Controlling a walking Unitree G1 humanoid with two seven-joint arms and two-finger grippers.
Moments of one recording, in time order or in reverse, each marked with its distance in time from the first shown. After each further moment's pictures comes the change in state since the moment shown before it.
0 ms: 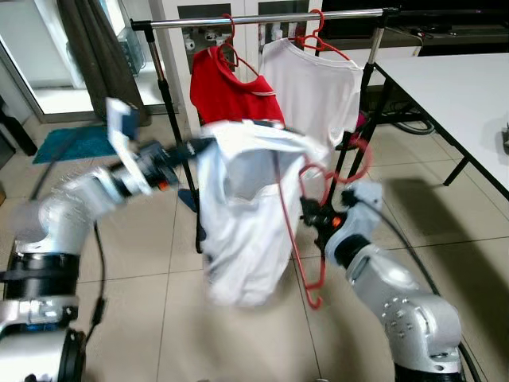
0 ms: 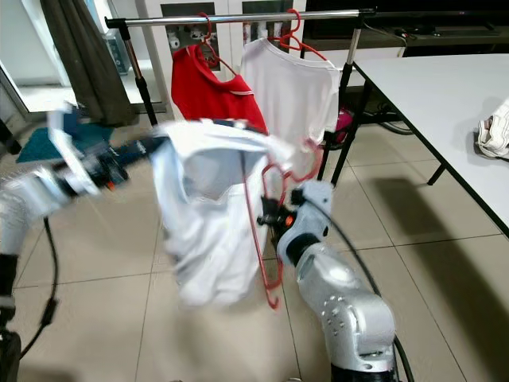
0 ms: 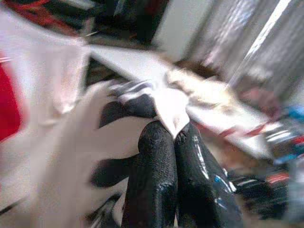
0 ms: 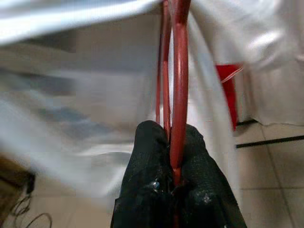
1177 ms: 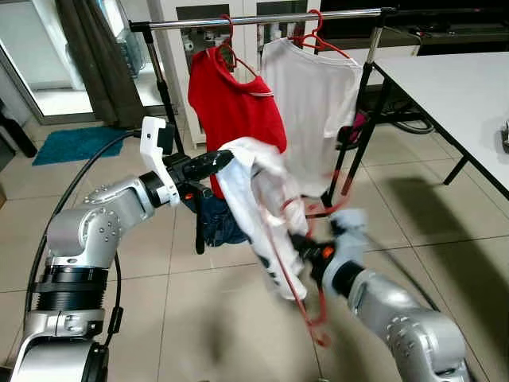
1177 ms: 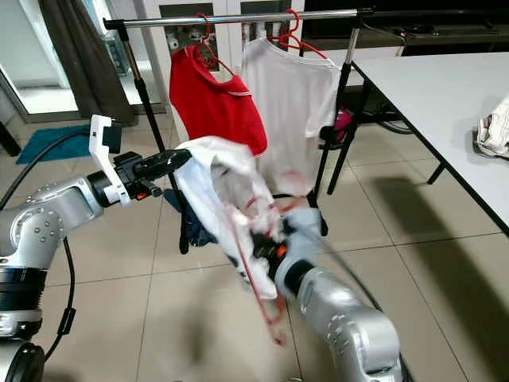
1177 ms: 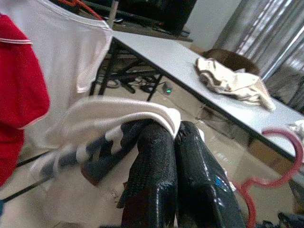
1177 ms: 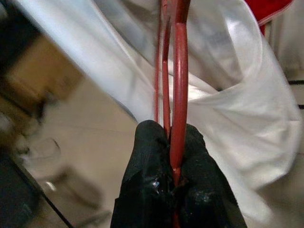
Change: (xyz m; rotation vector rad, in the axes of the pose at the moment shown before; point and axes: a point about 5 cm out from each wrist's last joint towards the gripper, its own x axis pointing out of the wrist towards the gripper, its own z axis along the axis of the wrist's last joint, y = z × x) left arm 0.019 -0.013 -0.015 -0.011 0.033 0.102; right arm -0.009 -0.010 -0.047 -0.130 0.244 0.102
